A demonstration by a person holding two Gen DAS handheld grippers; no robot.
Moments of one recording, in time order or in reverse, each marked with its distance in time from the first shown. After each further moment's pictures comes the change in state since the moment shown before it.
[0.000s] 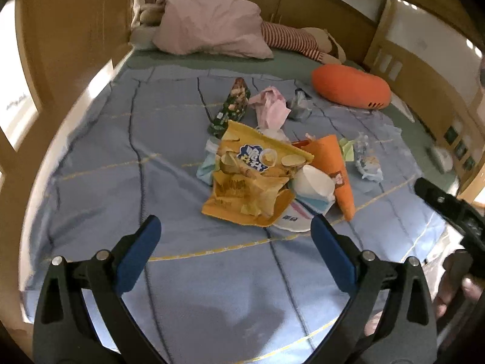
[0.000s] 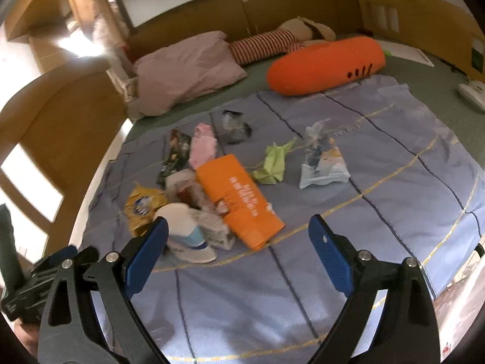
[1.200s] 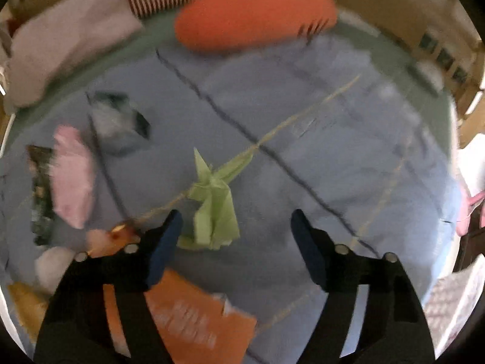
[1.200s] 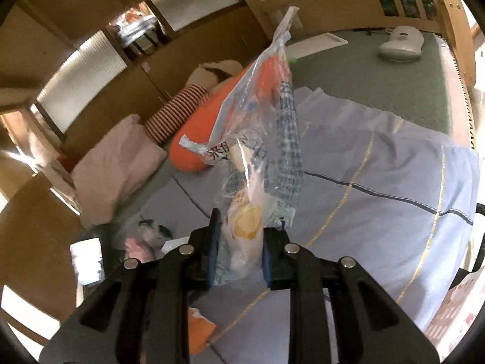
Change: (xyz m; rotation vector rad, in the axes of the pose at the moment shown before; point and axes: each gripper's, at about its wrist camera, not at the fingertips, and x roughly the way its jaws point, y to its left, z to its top) left arm 0.223 -0.252 0.084 0.398 0.257 -0.043; right arm -0.013 -0.146 0.050 0.408 -0.255 -0.127
